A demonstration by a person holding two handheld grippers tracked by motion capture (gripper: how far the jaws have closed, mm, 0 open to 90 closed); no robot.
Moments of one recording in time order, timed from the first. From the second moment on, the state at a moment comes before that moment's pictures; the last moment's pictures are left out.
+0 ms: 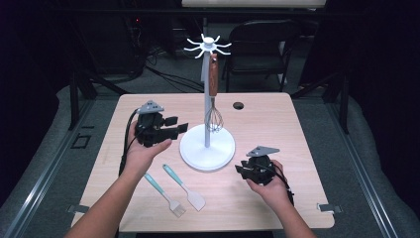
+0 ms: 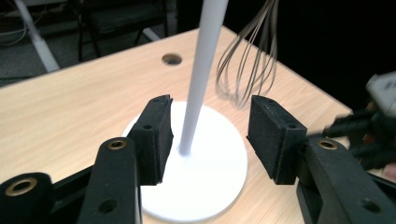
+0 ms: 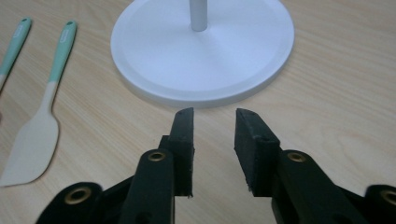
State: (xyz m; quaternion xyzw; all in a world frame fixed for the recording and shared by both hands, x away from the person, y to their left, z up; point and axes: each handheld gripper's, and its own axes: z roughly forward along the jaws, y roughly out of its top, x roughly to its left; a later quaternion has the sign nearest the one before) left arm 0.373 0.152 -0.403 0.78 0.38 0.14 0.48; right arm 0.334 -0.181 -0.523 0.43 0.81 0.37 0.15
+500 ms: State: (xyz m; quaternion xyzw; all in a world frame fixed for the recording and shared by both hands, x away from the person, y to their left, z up) left arm 0.343 0.207 -0.497 0.73 0.46 0.10 0.49; right arm 0.367 -0.174 -0.482 0.42 0.81 0.38 0.15
